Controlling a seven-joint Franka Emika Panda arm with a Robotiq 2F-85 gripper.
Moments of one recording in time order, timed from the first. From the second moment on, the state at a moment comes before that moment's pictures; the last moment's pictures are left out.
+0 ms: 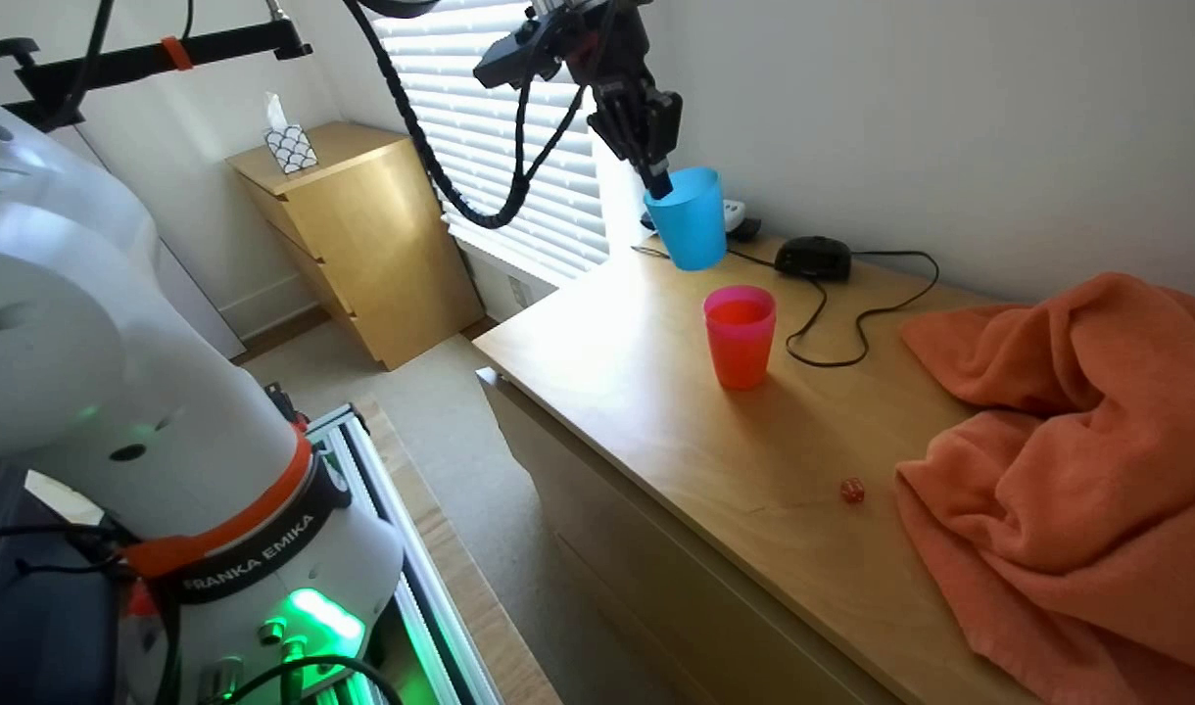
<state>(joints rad) -0.01 -0.36 0.11 -2.63 -0.27 2.42 0.29</state>
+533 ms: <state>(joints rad) 0.01 -0.22 0.09 -2.61 -0.18 2.43 0.10</state>
